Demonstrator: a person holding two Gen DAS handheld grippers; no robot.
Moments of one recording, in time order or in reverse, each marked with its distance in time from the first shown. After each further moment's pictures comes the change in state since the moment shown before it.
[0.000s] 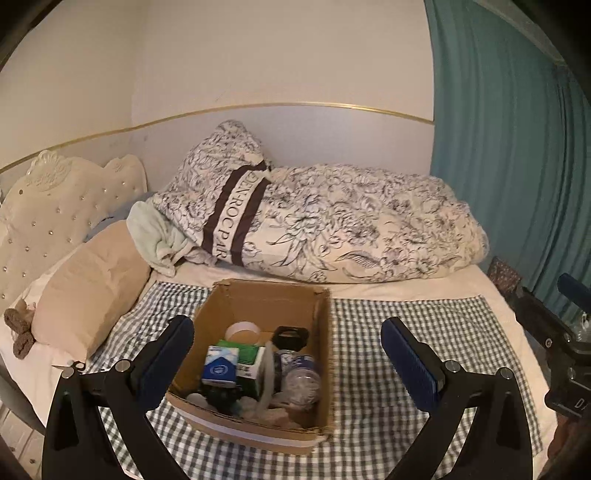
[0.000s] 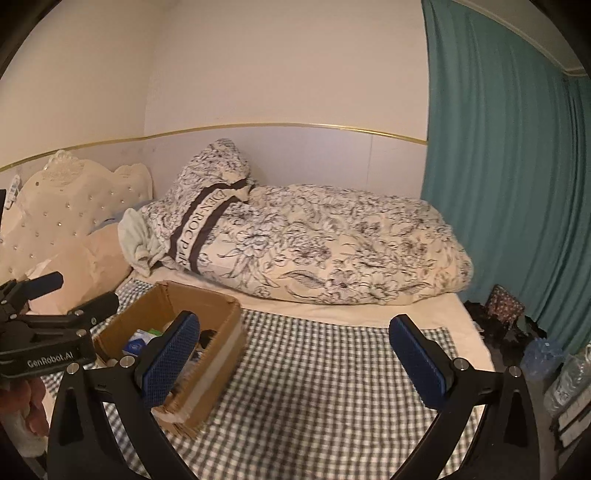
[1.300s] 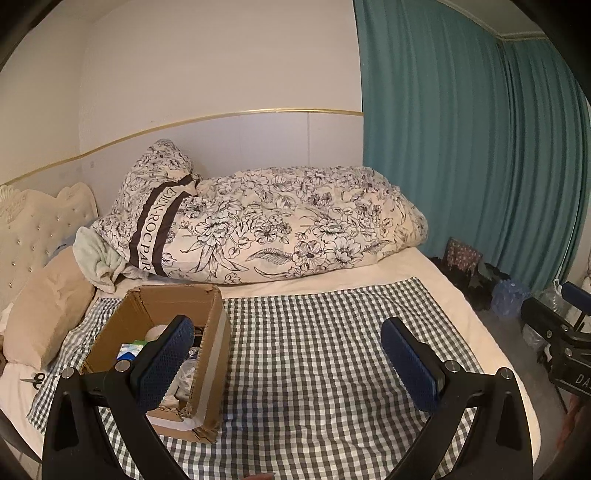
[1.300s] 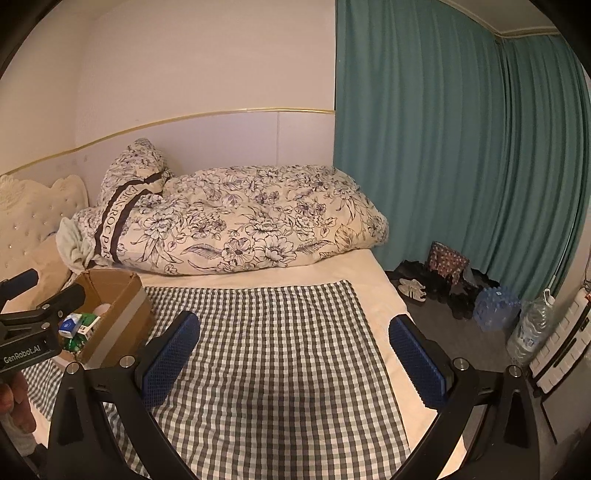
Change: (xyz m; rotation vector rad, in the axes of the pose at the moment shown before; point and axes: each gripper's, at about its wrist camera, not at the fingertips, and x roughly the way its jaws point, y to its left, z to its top) left arm -0.028 -0.155 -0.030 0.125 -0.030 -0.130; right arm -0.055 -0.165 -0.060 0.146 0.066 -0.205
